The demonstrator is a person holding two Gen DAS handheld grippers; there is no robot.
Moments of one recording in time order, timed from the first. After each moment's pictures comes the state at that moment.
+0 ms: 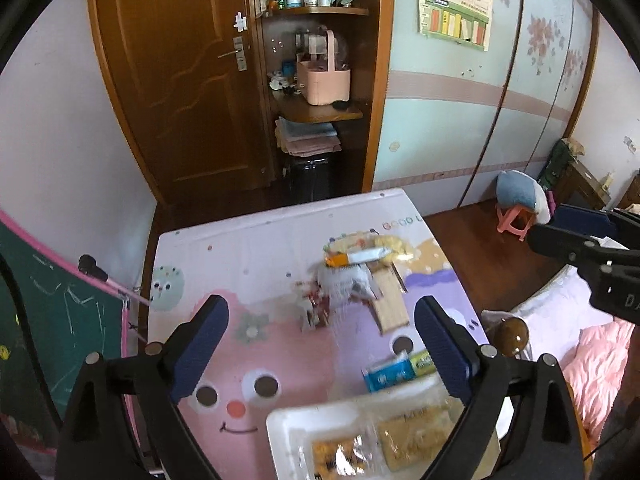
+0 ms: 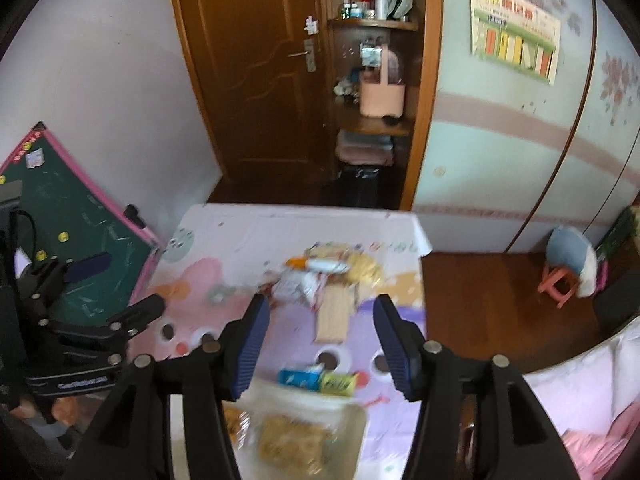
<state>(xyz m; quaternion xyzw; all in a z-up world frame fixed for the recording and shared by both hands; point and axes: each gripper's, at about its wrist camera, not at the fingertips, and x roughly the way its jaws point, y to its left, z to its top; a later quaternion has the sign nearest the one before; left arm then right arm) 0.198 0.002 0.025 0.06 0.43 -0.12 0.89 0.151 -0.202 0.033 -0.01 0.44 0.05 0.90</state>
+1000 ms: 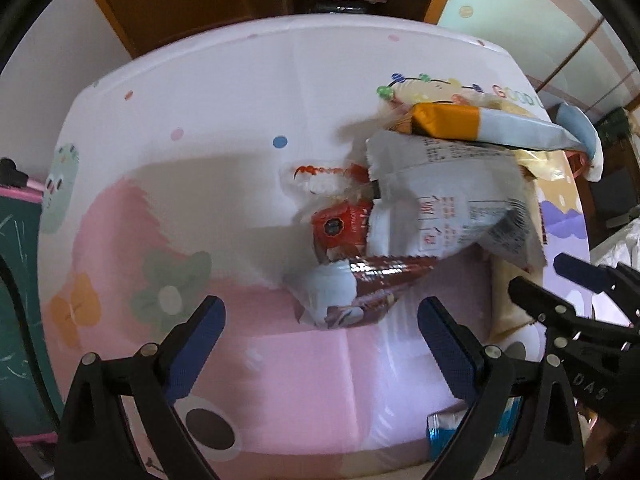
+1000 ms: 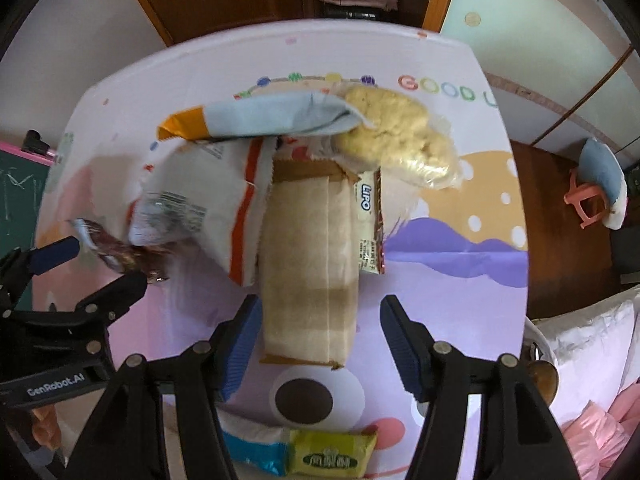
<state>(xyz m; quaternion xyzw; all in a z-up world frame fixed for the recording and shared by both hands) 0.336 -0.010 -0.273 0.02 0.64 -0.07 0.76 0.291 -0.187 -0.269 0.01 0.65 0.03 0.76</state>
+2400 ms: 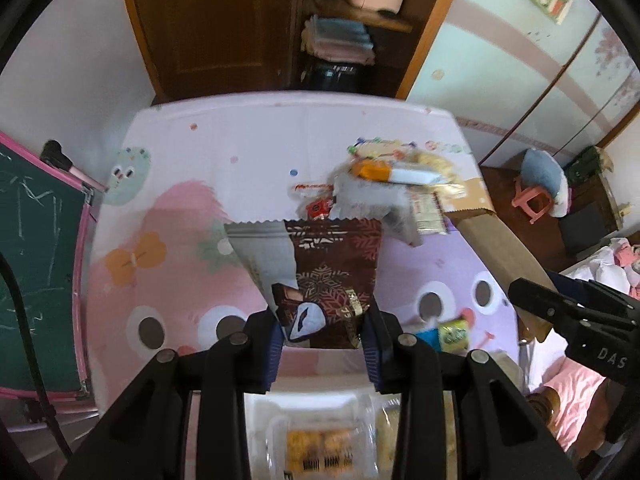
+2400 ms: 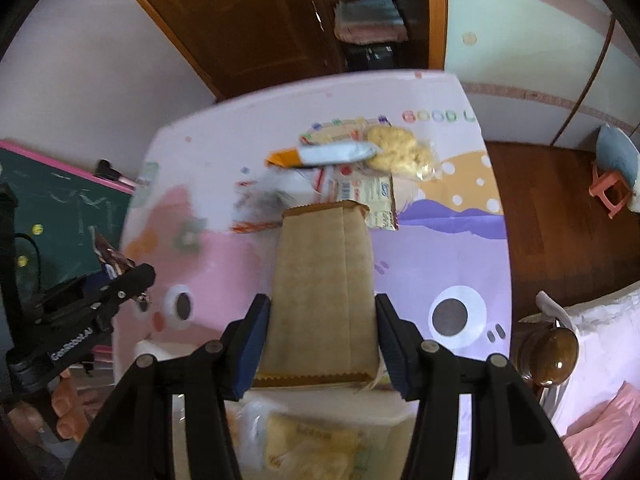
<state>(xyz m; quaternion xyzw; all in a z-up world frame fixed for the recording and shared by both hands) 0.231 0.026 -0.115 -0.03 0.56 -0.09 0.82 0.196 -0.198 -0.130 0.10 0.58 0.10 0.80</state>
